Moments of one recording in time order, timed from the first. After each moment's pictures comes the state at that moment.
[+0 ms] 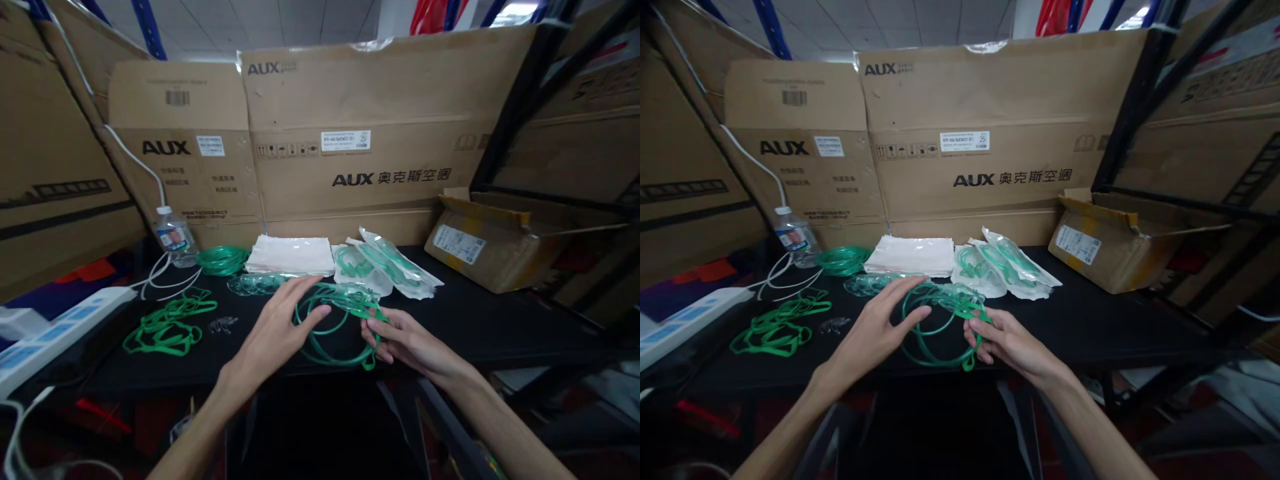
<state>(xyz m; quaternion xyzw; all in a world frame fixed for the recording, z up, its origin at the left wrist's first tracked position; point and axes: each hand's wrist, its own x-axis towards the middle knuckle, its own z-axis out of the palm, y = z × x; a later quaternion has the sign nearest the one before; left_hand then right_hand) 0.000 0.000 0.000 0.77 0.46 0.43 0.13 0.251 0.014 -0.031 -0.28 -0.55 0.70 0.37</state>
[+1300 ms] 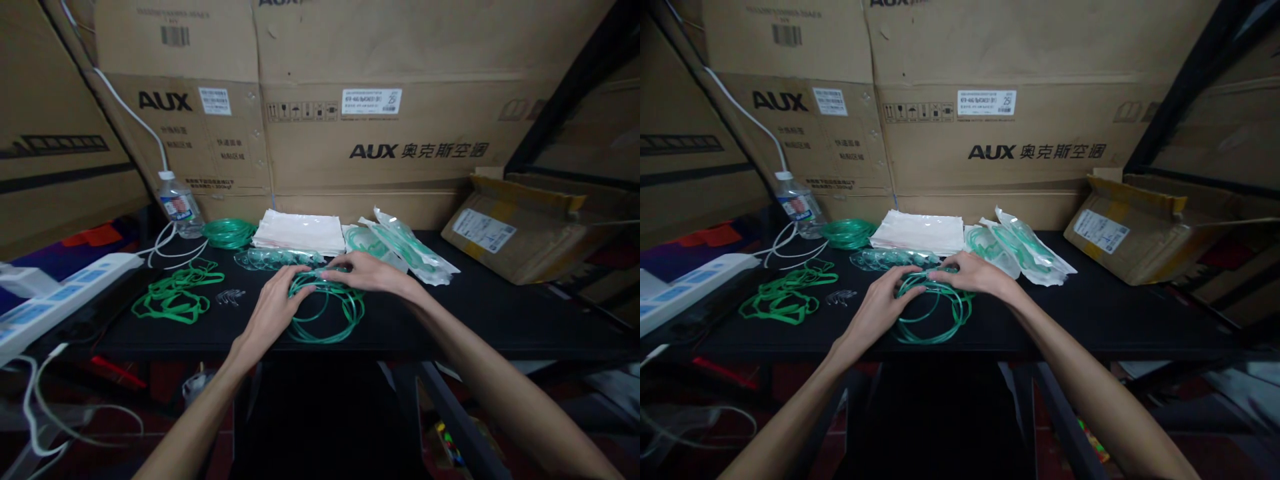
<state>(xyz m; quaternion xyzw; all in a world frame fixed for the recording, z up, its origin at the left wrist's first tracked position) -0.028 0.025 -0.053 0.74 0.53 0.40 0.07 0.184 0.102 0.008 -0.40 -0.87 0.24 0.14</state>
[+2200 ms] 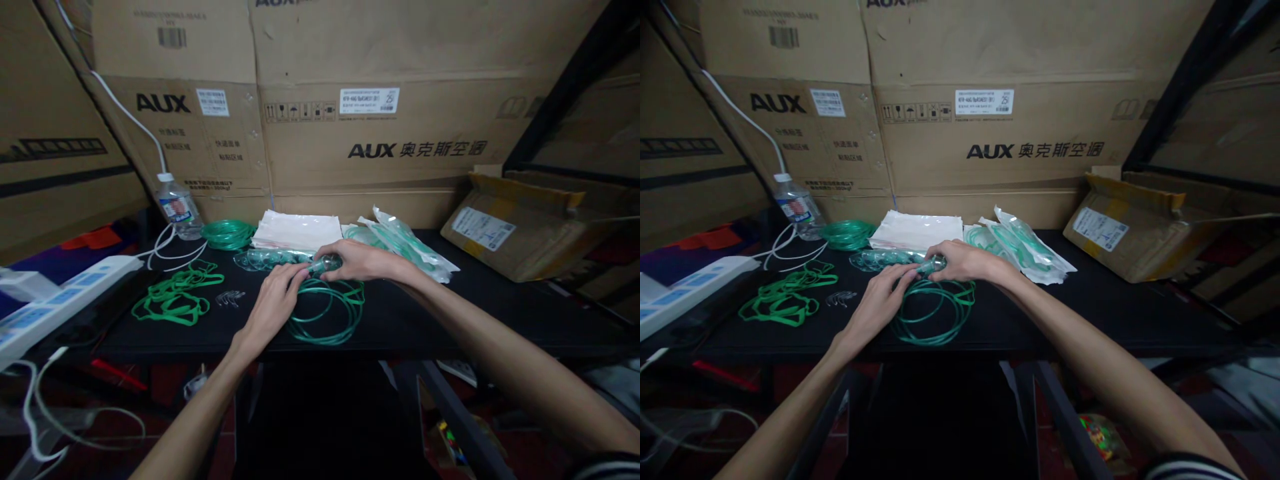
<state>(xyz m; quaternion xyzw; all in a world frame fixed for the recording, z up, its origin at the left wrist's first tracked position) -0.028 0.032 -0.046 0.75 0.52 0.41 0.06 0.171 0.116 0.030 -0.31 -0.93 0.18 0.10</state>
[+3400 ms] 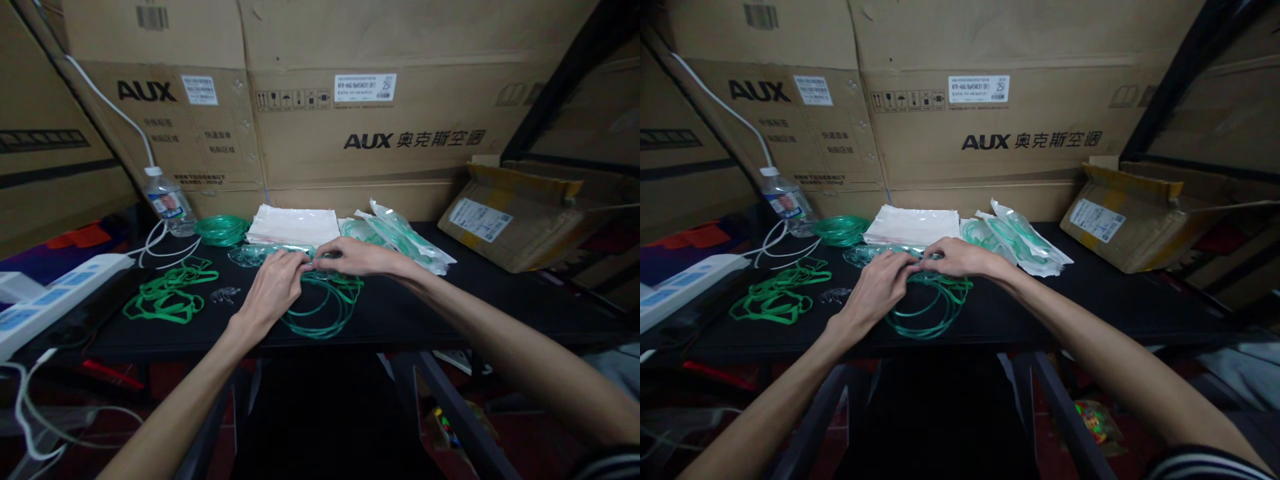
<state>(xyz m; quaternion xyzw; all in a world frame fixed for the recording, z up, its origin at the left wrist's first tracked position) -0.025 0.040 -0.030 0.81 0.48 0.31 -0.10 0.173 0.109 0.030 -0.30 -0.92 0.25 0.09</state>
